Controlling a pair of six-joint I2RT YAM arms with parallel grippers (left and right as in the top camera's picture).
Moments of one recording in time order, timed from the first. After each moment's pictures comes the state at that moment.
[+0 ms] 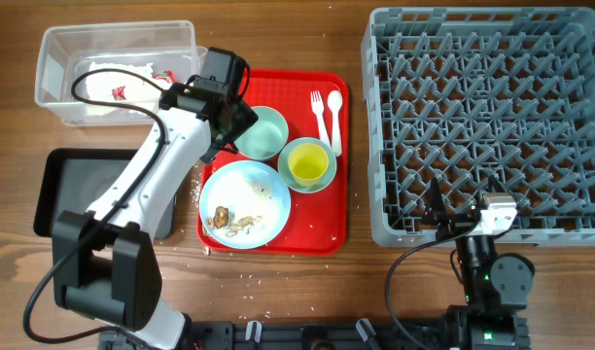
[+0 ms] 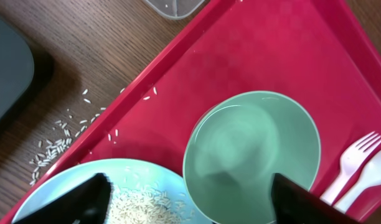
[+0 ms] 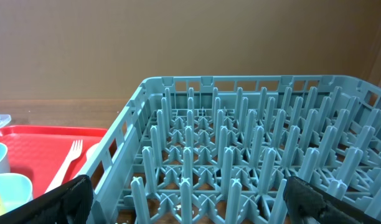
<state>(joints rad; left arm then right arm) -0.30 1.74 1.36 -0.88 -0.15 -1.01 -0.07 0.05 0.01 0.00 -0.10 0.01</state>
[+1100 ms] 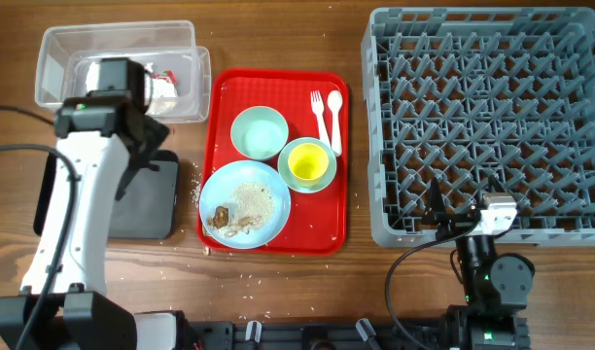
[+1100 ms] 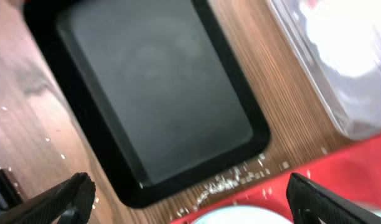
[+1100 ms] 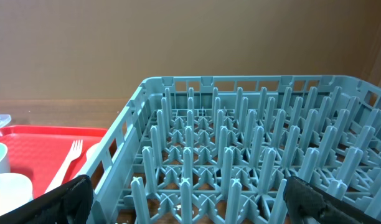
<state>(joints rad) 0.05 1.53 1.35 -1.22 -0.34 -0.99 -0.07 0.05 0.01 0.00 -0.10 0.01</state>
